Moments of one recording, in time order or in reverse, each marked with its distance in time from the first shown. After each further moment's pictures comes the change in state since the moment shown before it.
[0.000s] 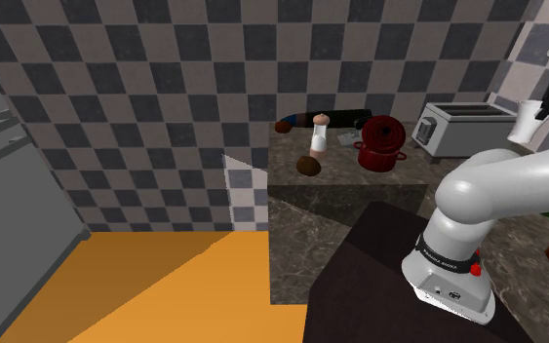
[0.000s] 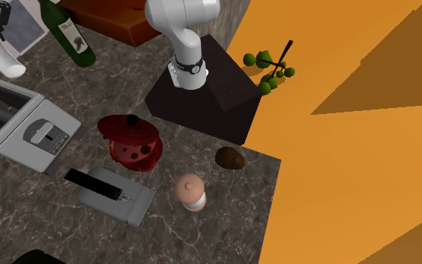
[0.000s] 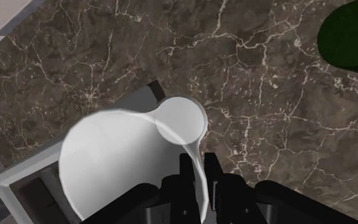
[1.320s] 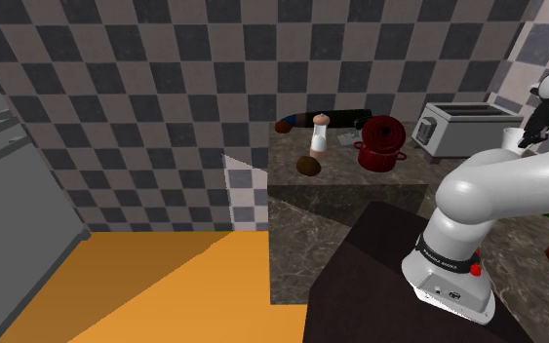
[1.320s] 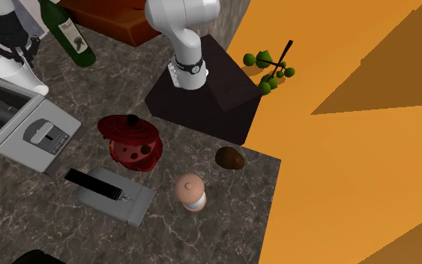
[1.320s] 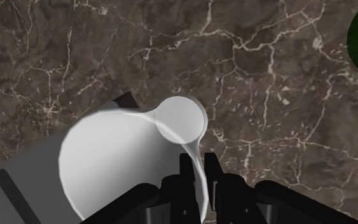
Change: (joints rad) arm 0.009 -0.033 -0.185 -0.157 -0.149 0.197 0.051
